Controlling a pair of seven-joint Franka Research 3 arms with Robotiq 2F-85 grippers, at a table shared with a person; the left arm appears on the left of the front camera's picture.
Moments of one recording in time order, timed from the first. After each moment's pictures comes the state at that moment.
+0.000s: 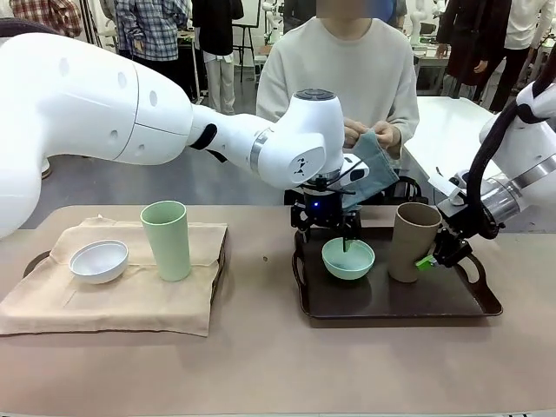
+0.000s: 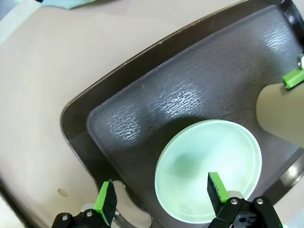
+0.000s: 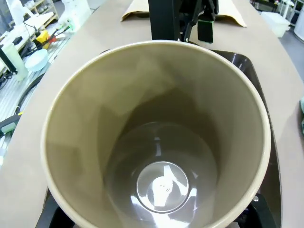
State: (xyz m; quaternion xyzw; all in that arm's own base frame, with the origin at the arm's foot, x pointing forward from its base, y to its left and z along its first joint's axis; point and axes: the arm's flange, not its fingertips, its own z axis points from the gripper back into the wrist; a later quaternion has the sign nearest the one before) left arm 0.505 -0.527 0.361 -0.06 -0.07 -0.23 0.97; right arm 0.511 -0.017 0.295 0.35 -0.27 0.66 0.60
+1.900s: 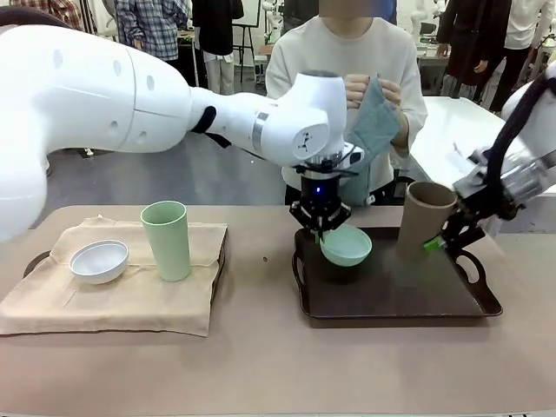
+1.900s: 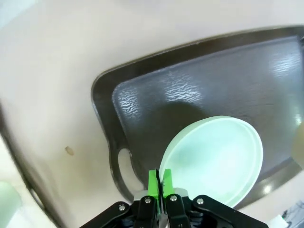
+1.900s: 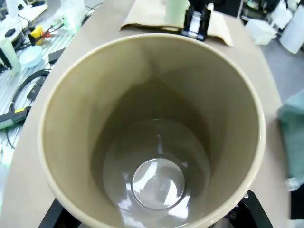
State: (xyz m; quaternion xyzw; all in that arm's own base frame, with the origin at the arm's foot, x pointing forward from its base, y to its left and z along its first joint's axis) left arm 0.509 -0.521 0.408 -0.05 -0.04 -0.11 0.99; right arm 0.480 -0.029 0.386 0.29 -0.32 0.69 0.59
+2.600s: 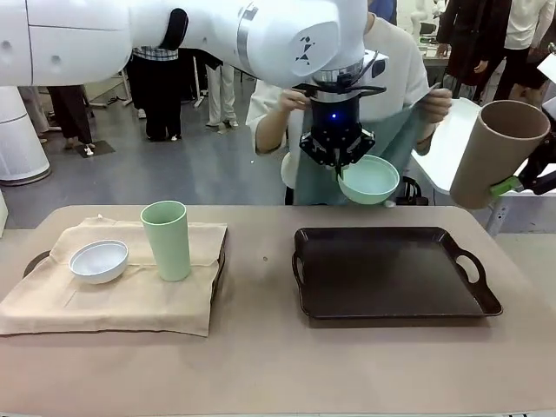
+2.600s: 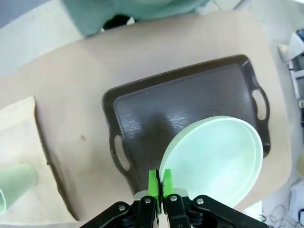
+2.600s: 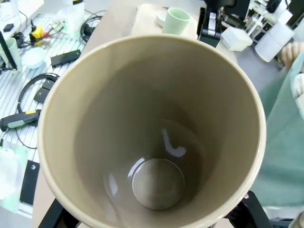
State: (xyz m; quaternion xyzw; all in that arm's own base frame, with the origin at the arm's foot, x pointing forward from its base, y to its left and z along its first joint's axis) left arm 0.455 -0.525 0.551 -0.07 -0.13 -0.10 0.98; right arm 0.399 -0.062 0.534 0.21 -0.36 0.70 0.57
